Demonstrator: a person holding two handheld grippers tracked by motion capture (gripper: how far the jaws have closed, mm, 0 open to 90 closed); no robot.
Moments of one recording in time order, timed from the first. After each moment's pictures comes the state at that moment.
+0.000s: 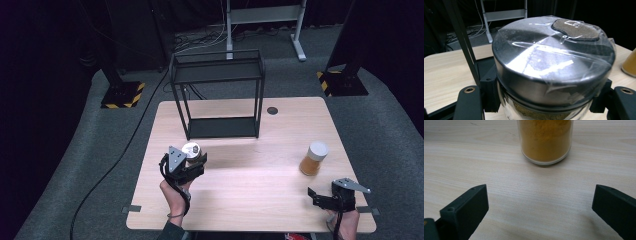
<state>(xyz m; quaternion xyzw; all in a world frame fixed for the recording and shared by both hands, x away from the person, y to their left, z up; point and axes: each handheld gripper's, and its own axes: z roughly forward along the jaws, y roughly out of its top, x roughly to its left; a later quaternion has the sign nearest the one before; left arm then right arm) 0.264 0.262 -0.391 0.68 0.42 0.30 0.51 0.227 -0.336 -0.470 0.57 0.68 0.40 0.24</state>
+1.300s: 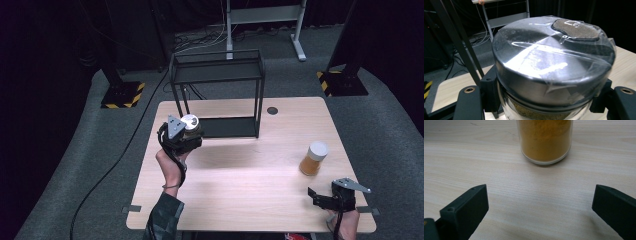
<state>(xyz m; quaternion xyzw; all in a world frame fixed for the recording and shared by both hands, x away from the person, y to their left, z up) 0.322 0.261 -0.330 0.70 0.40 0.33 0.49 0.228 -0.337 -0.470 0.57 0.68 0.40 0.23</state>
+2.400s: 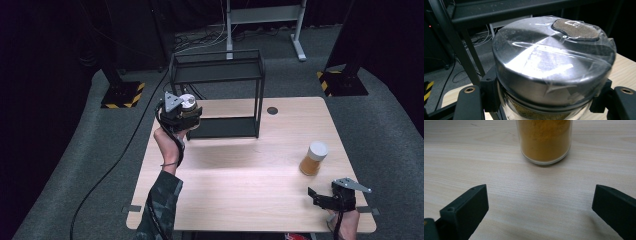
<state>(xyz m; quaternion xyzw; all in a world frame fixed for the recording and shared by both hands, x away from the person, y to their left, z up) 0.368 0.264 -0.289 0.70 0.41 0.32 0.49 0.228 -0.339 -0.470 0.57 0.68 0.40 0.23</state>
